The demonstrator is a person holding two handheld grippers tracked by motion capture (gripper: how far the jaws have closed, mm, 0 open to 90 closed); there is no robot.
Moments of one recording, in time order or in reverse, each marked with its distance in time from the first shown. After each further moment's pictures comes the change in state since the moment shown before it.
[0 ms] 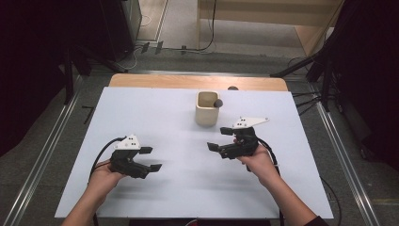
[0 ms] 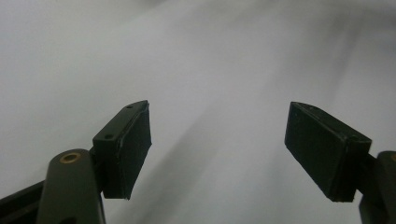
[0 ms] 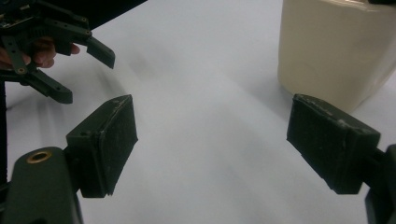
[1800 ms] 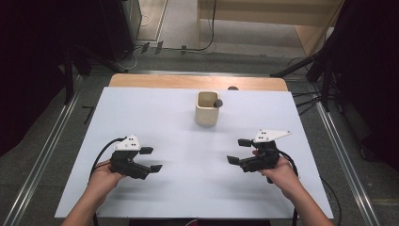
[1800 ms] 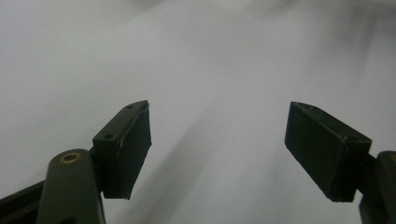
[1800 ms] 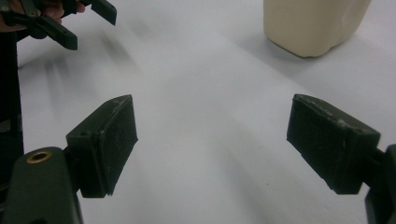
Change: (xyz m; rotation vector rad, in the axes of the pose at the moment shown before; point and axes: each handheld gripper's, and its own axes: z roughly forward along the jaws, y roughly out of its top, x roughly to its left) left arm -0.002 0.000 0.000 -0.003 -0.016 0.011; right arm -0.013 -0.043 -0.046 0.033 0.007 -0.012
